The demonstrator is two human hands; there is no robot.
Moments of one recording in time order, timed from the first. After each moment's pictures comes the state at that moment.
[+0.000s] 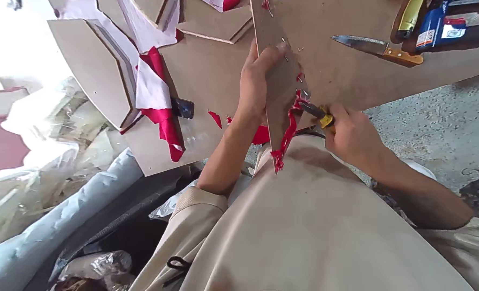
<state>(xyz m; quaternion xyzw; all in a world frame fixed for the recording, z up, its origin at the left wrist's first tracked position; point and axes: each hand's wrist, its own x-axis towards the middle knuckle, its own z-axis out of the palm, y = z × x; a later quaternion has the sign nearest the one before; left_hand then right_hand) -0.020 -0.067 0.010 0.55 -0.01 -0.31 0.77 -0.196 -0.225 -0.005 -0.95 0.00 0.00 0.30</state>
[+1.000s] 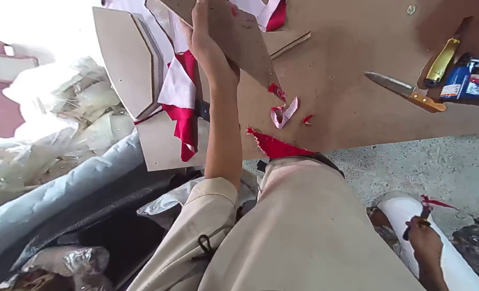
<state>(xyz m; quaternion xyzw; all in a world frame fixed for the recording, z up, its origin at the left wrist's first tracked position) 0.147 0.043 -0.005 0.55 0.02 0.14 0.82 -0.495 -0.328 -0.146 -0.76 0.57 0.17 0.25</state>
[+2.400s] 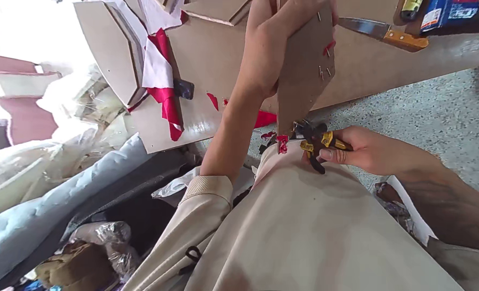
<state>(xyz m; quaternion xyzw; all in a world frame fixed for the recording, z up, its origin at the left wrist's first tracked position) -0.017 -0.101 -0.053 0.55 -0.28 -0.27 0.74 -0.267 -0.290 0.008 -0.61 -0.09 0.35 0.70</state>
